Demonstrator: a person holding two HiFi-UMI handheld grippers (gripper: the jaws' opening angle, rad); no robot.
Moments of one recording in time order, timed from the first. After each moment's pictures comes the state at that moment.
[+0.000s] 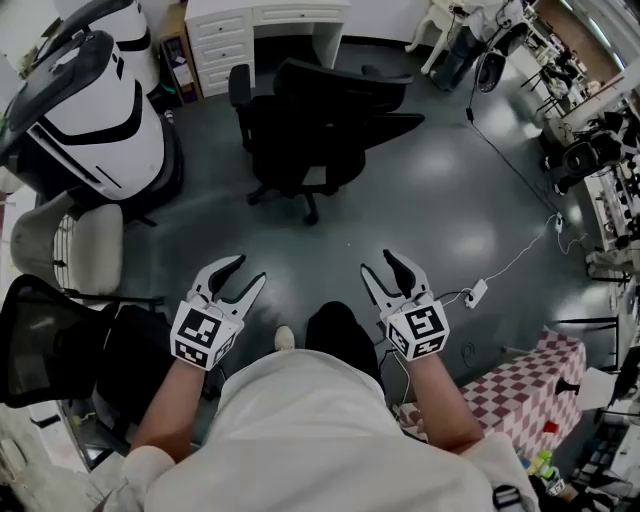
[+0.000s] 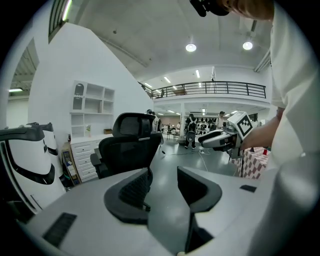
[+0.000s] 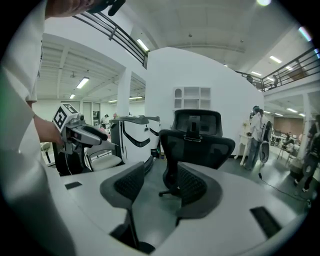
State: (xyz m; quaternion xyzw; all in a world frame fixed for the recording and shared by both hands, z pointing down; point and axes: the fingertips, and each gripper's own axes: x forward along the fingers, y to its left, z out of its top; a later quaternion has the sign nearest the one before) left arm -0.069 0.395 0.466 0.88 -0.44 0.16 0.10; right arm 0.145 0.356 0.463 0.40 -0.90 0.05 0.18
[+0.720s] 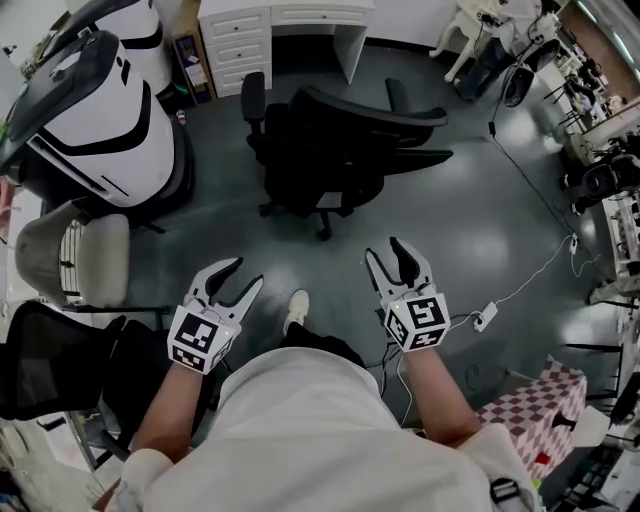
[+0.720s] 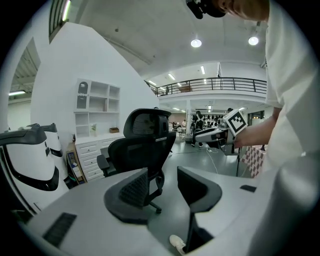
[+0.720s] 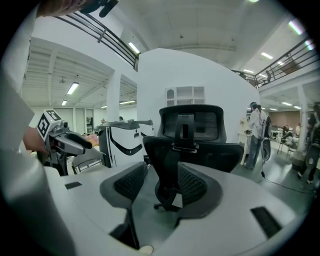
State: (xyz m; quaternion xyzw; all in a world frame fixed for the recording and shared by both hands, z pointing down) left arm -0.111 0.295 0.474 0.86 -0.46 0.17 0.11; right arm 0.110 0.212 0.467 0.43 -0.89 0.07 0.14
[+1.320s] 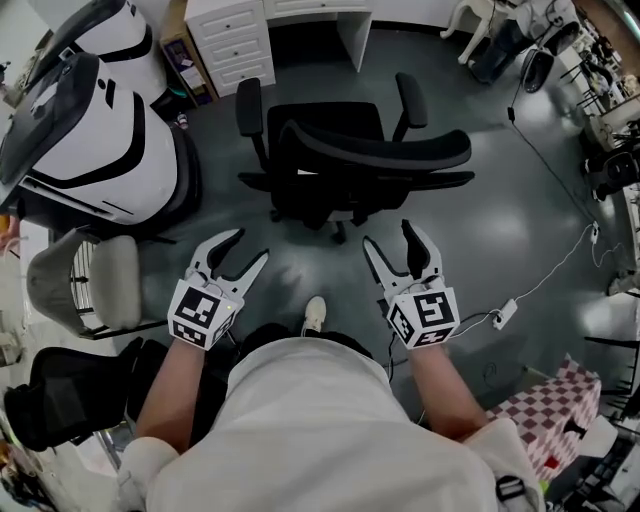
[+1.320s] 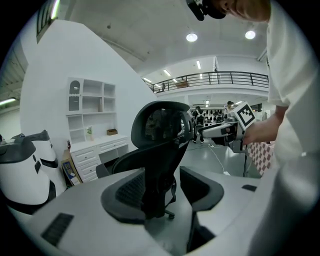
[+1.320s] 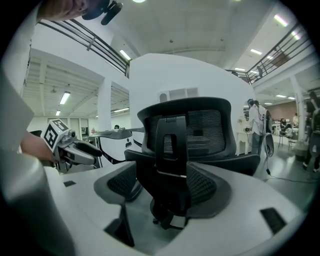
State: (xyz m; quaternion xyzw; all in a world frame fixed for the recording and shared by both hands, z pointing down) left arm -0.126 0.139 0.471 0.87 -0.45 0.20 0.09; right arm 0.087 0.094 0.453 0.45 -0.88 0.09 0.10
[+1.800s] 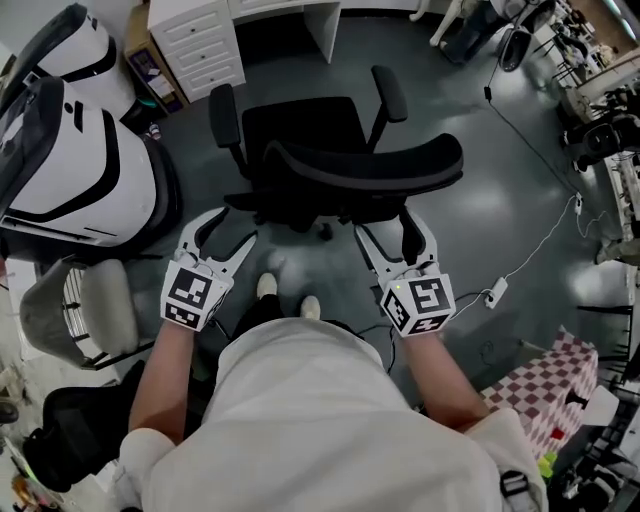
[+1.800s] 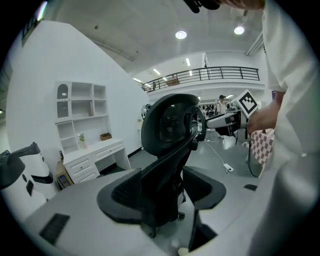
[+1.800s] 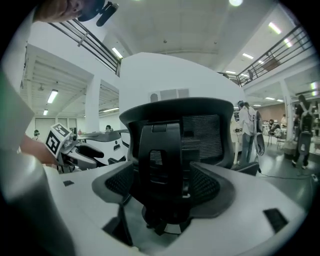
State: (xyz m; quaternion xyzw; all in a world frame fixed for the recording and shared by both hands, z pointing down) left arm -0.149 0.058 0.475 0.88 -0.41 0.23 0.05; right arm 0.078 0.045 0.441 0.50 -0.86 0.10 0.09
